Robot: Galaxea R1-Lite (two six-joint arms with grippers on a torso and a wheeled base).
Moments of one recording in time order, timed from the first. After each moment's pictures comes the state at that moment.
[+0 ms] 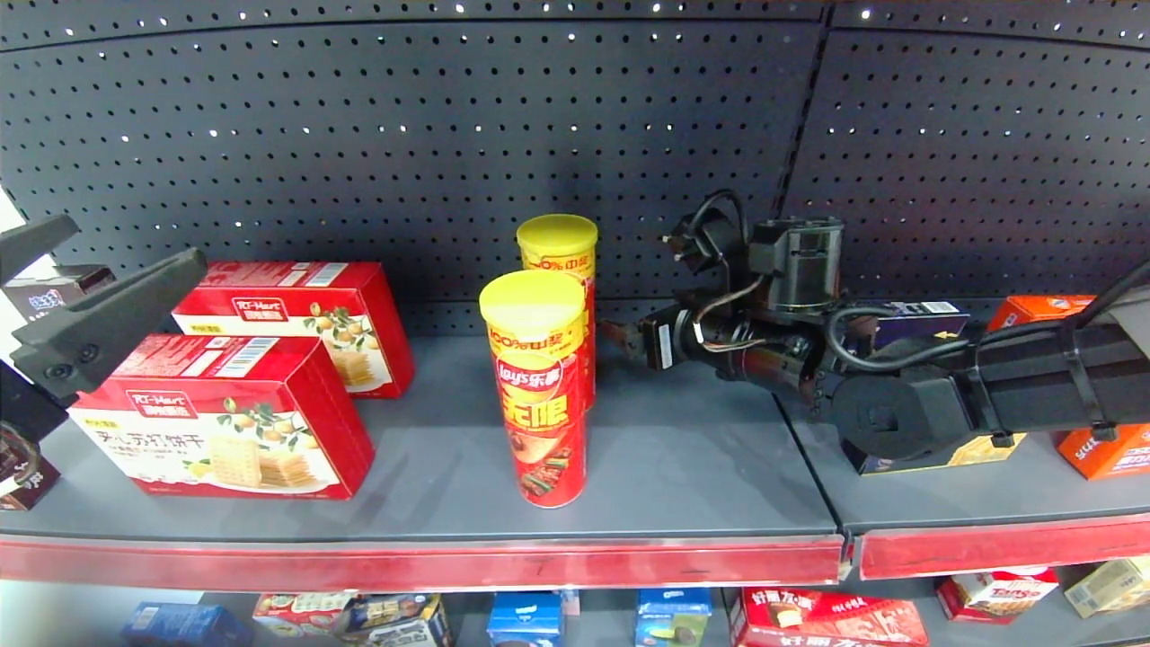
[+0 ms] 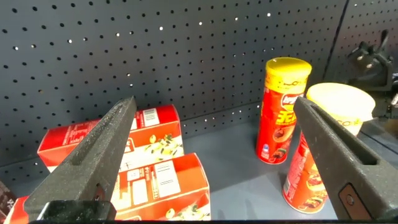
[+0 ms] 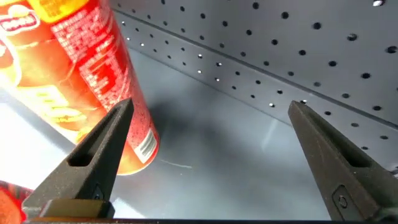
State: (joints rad) left arm -0.12 1.01 -0.54 -0.71 -0.19 0.01; right arm 0.63 1.99 -1.32 -0.56 -0.06 -0.08
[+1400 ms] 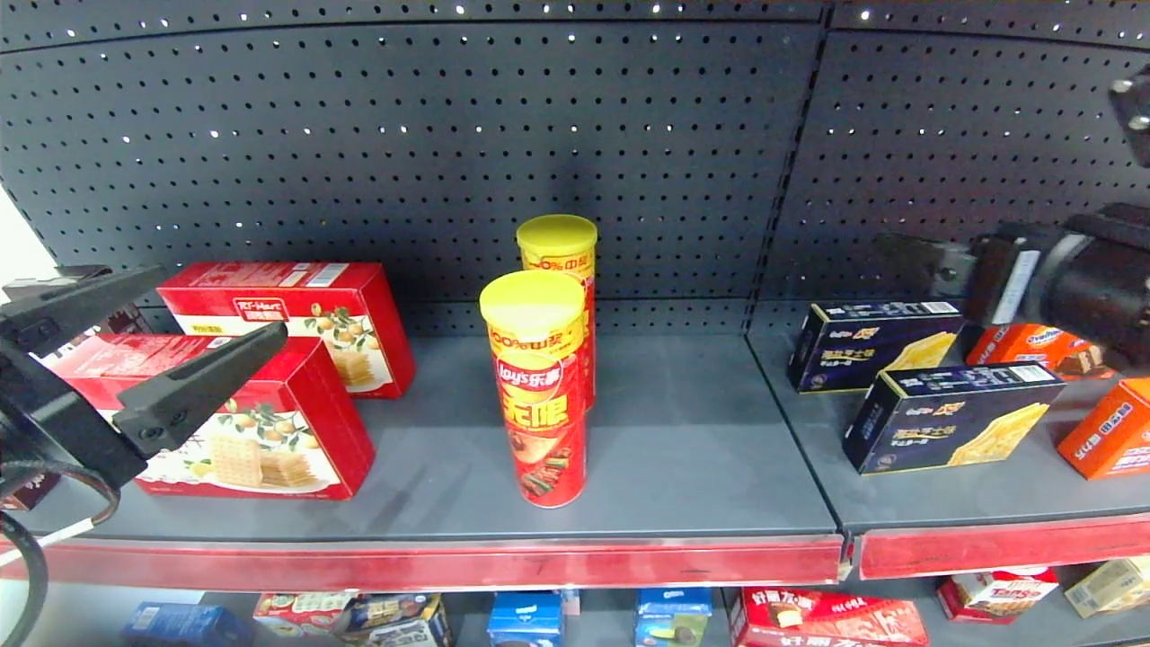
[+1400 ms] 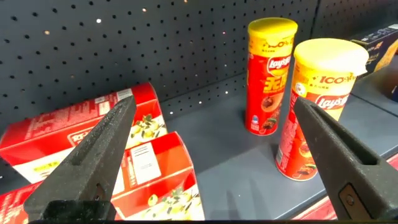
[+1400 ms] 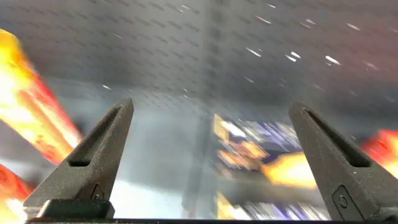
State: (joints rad) left arm -0.14 1.07 -0.50 -0.70 -0.28 0.08; right arm 0.52 1.27 -0.90 -0.40 -0.40 -0.05
